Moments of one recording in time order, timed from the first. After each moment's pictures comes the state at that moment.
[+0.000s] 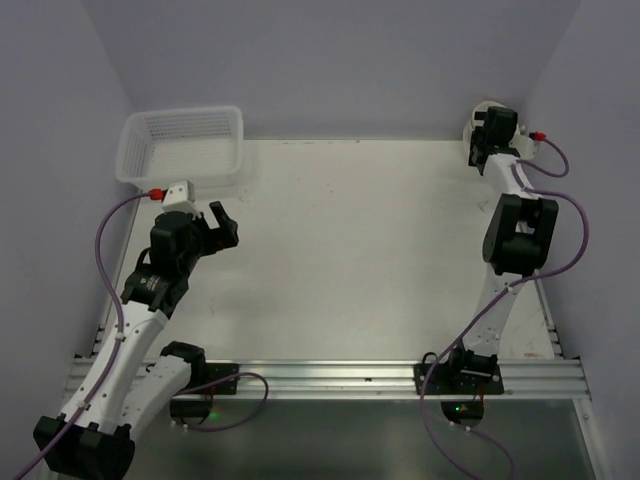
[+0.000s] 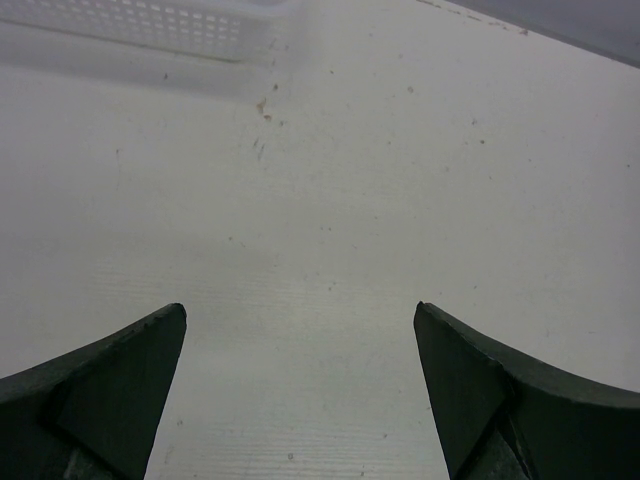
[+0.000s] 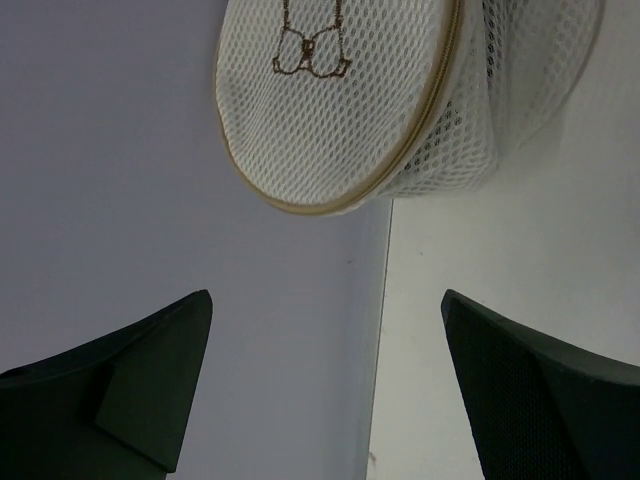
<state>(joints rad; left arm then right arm) -0.24 0.78 0.75 -0.41 -0.15 -0.41 -0.16 2.11 1.75 -0.14 0.32 1.42</state>
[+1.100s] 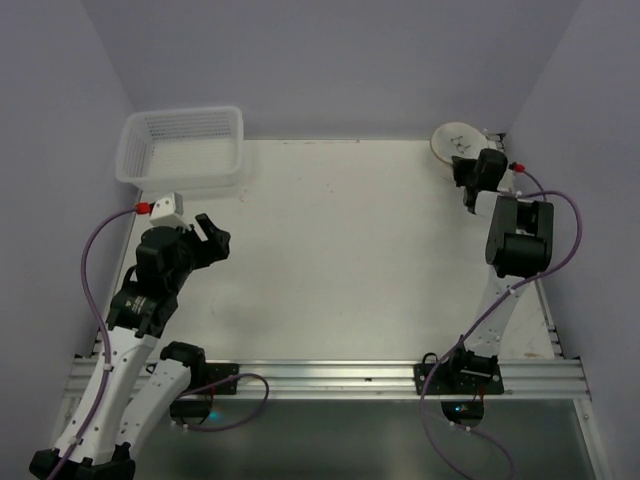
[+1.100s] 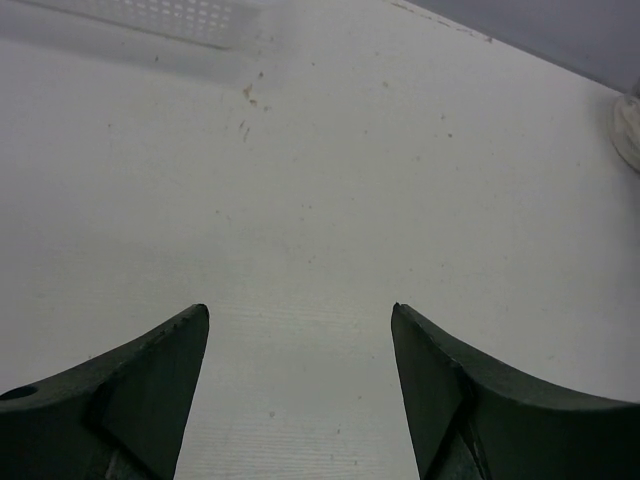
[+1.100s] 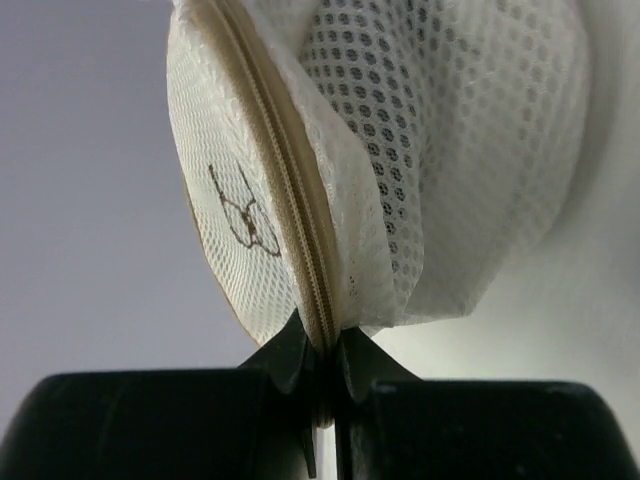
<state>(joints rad) -0.24 0.63 0.77 -0.56 -0.13 -0.47 -0.21 2.19 1.40 0.38 0.07 1.47</state>
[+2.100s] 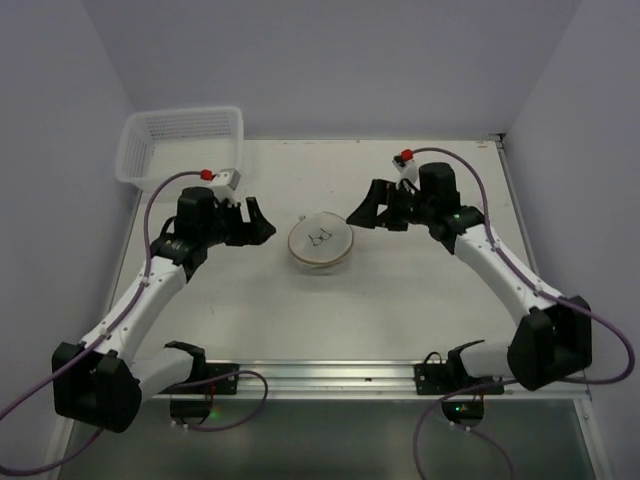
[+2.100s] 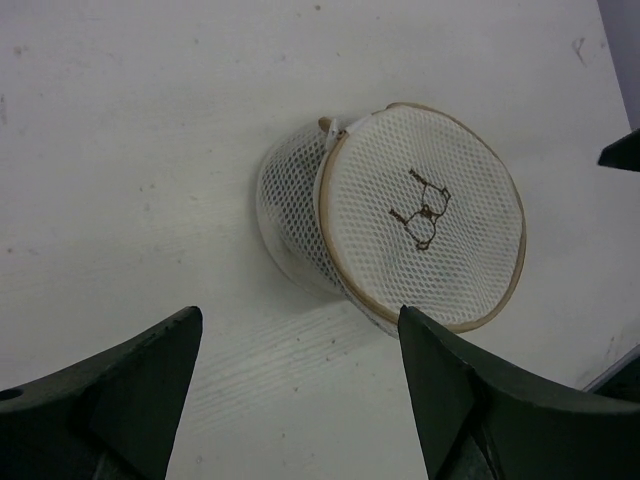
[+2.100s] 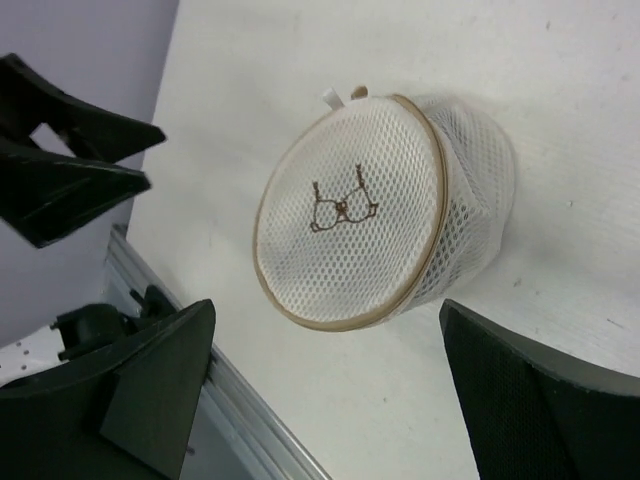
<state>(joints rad) -0.24 1.05 0.80 -0.32 0.30 -0.37 0.34 1.42 1.09 -0.33 -0.58 0.48</state>
